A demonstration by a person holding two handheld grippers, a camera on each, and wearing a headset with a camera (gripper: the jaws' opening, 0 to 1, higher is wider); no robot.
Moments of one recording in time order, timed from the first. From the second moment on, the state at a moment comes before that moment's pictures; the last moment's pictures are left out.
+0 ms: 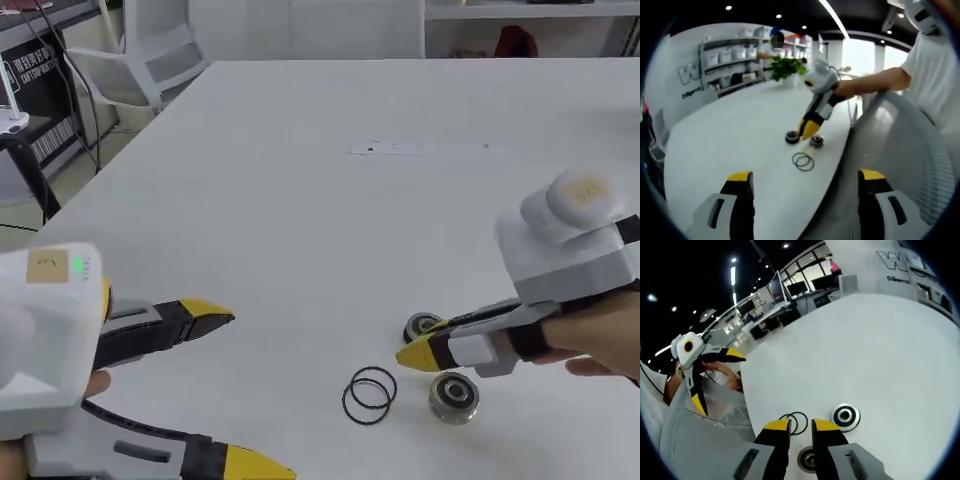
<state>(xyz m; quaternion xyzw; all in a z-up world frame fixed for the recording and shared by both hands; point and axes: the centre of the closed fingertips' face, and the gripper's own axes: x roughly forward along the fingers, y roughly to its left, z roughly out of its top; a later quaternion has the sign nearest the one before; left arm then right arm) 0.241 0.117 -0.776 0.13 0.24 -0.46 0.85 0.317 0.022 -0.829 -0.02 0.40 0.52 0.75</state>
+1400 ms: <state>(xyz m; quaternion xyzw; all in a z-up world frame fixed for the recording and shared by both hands) 0.338 0.060 -0.687 0.23 0.11 -0.51 0.82 0.370 -0.011 -0.808 -0.03 0.25 0.50 0.83</state>
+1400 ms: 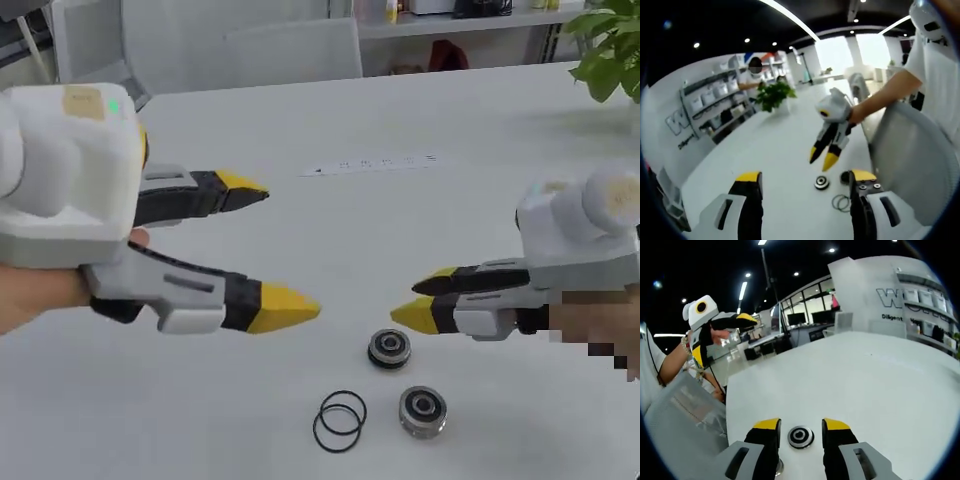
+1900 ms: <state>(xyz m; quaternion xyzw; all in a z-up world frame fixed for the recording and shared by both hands) 0.375 0.006 -0.701 0.21 0.10 -0.54 0.80 0.366 -0.020 -0.845 -0.09 0.28 0.51 0.81</state>
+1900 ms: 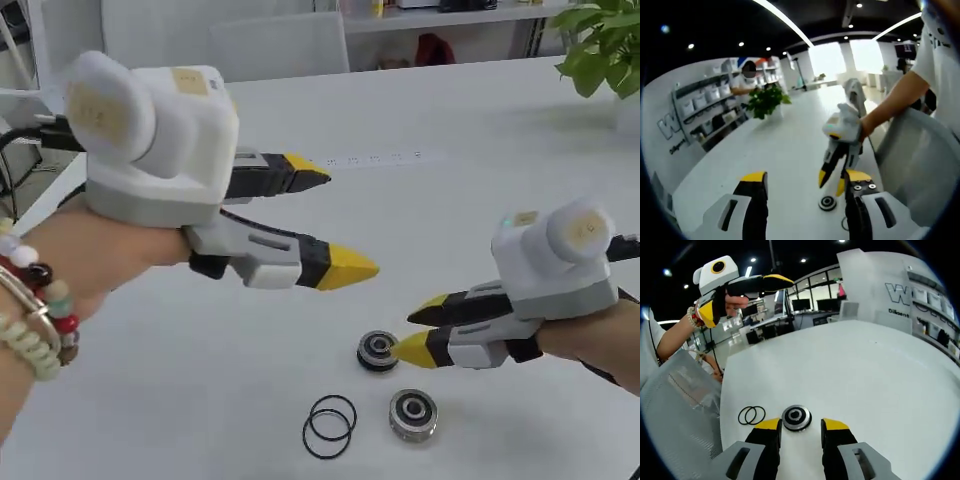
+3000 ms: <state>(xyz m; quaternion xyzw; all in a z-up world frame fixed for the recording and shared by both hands) 0.374 -0.014 -0.842 0.19 0.20 -0.55 0.78 0.363 -0.015 -0.864 -0.12 0.29 0.53 0.79</state>
